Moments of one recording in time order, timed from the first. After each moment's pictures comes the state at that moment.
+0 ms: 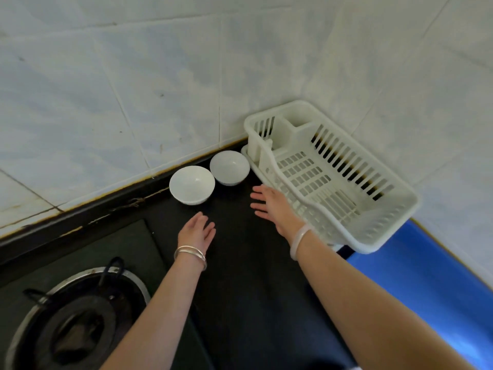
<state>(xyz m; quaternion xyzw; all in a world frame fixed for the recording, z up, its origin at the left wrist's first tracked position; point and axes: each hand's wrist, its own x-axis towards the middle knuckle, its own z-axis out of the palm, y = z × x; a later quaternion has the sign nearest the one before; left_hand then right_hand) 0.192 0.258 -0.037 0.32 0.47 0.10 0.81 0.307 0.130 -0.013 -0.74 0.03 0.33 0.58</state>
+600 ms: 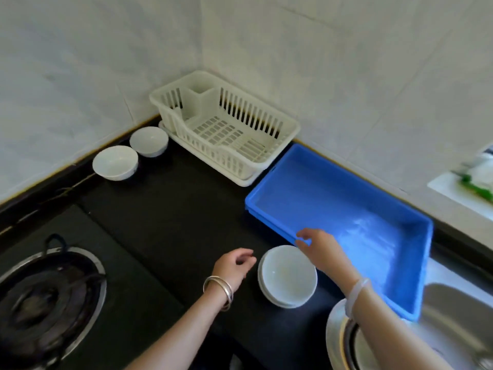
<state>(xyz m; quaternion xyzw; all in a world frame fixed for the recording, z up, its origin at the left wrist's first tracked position) 0.049 0.033 -0.043 0.76 0.18 -0.21 0.58 0.099 -0.169 0.004 -0.95 0.07 0.20 0.22</state>
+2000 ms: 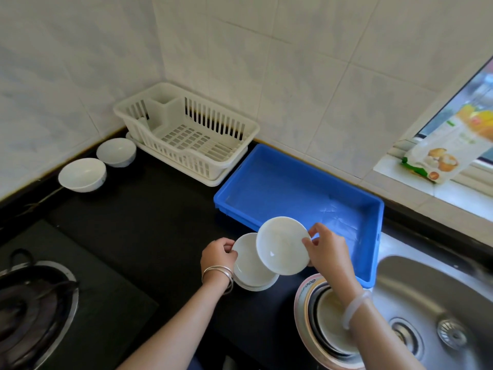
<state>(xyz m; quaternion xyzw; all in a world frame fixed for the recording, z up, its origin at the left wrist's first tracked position) 0.045 -0.020 -0.021 0.85 0.22 -0.11 0.46 0.033 -0.221 0.041 -0.93 0.20 0.04 0.31</state>
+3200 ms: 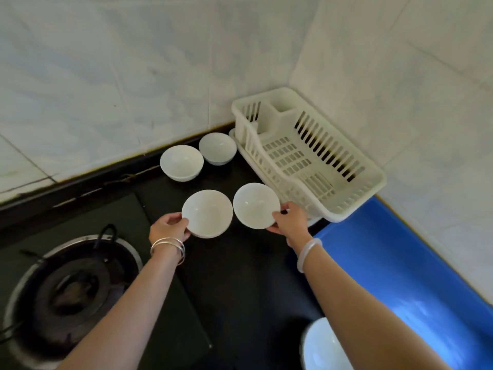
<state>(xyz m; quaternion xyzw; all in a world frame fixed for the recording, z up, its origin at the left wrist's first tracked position) 0.137 0.251 -0.052 0.50 0.56 0.12 0.65 0.254 0.044 -0.031 -0.80 0.15 0.23 0.54</state>
